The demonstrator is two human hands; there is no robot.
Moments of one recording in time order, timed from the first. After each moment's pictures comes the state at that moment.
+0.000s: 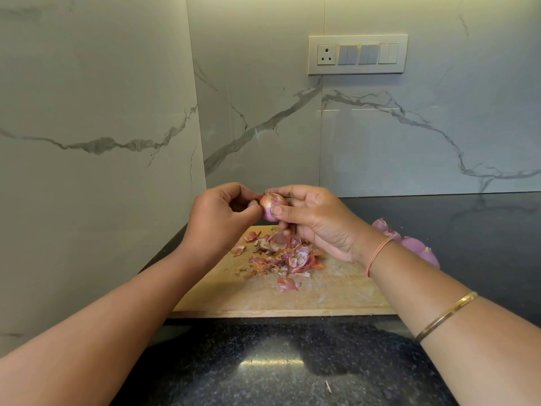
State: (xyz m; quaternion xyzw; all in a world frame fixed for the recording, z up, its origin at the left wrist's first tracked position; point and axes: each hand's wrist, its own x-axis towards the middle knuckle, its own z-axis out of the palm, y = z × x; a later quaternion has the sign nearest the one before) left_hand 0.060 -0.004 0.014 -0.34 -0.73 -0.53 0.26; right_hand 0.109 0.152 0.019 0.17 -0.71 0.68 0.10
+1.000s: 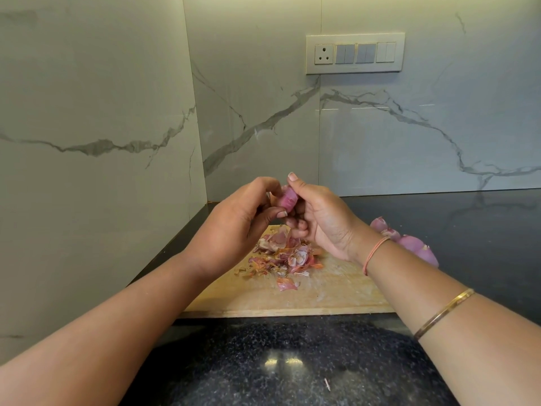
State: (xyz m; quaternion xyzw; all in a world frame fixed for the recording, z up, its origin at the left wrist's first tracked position) left_hand 0.056 -0.003 0.008 -0.54 -0.70 -0.33 0.34; right_hand 0.107 0.149 0.023 0.10 -0.69 0.71 0.11
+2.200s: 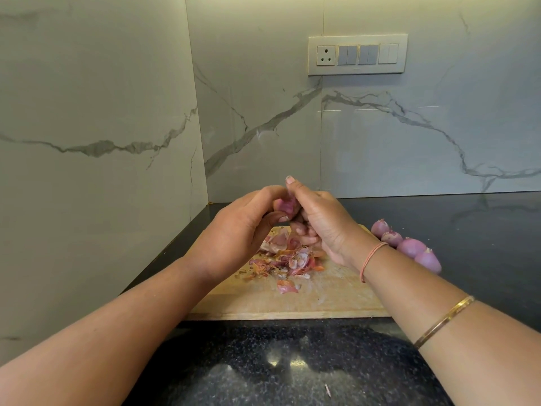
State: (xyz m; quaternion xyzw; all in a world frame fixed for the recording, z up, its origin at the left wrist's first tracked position) left_hand 0.058 -0.002 0.004 -0.54 -0.71 -0.28 0.35; right_hand 0.111 0.143 0.023 0.03 -0.73 0.67 0.17
